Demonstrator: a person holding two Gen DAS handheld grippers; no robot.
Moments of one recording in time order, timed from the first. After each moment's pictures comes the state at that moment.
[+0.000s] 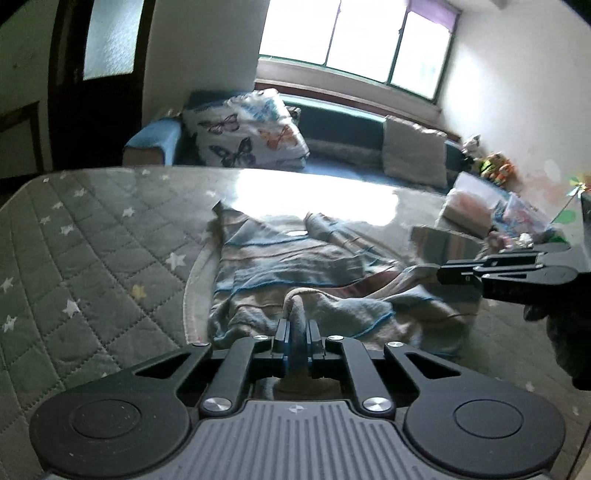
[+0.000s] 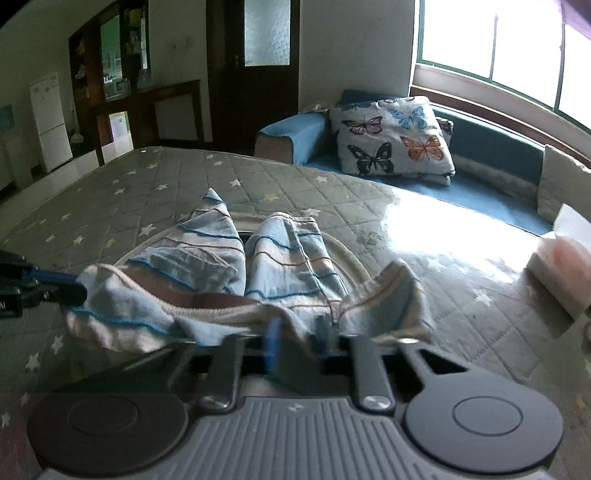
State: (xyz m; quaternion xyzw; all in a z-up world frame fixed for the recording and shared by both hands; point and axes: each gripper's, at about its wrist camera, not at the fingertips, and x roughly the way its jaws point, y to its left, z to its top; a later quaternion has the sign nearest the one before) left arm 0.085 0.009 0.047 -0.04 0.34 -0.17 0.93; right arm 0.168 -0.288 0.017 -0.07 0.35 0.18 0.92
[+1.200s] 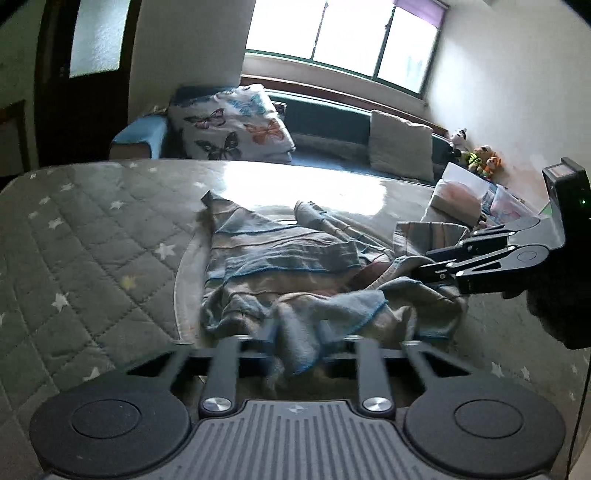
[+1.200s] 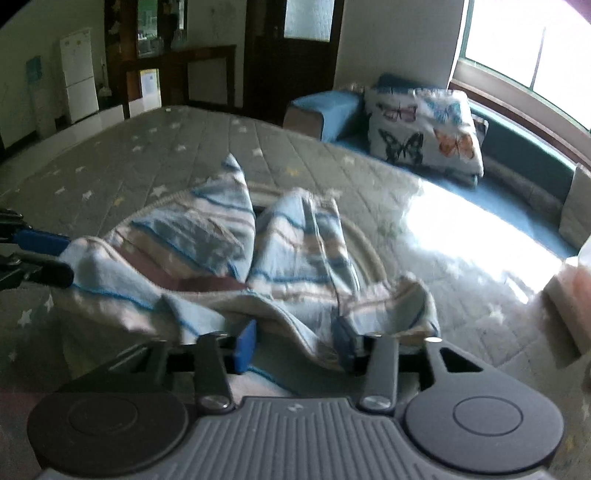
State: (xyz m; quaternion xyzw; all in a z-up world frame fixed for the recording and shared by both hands) left arm 0.088 0.012 0.036 -0.03 0.34 -0.19 0.92; right arm 0.197 -0.282 0.009 -0.13 0.39 0.22 0.88
